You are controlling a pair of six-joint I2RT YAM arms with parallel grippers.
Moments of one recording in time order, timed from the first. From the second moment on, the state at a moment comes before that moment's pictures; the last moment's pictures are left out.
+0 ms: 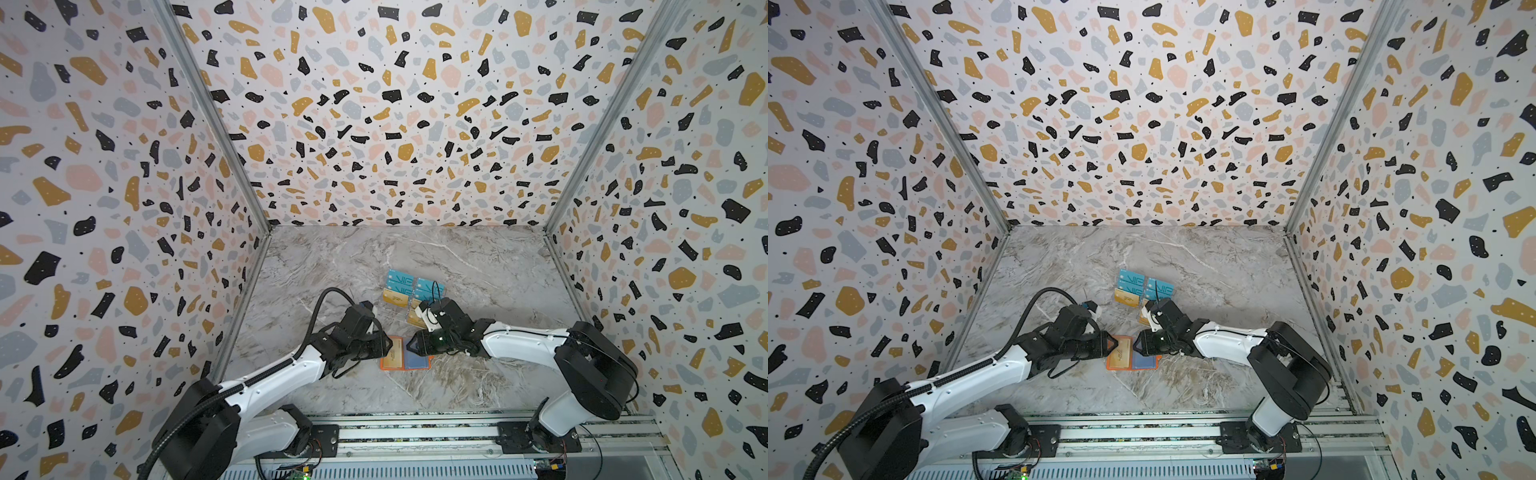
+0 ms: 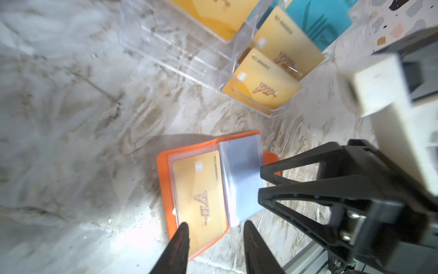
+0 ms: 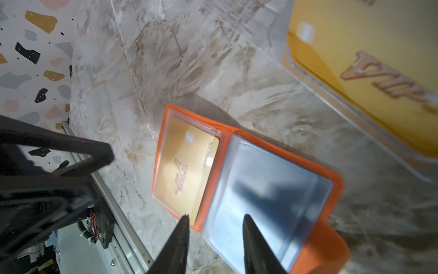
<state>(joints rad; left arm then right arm) -0.67 1.16 0.62 -0.33 0.18 -0.72 0.83 1.58 0.77 -0.08 -0.38 0.62</state>
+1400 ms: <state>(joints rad) -0.75 1.57 0.64 0.07 0.36 -0.83 0.80 1.58 0.66 -0.02 -0.34 0.56</state>
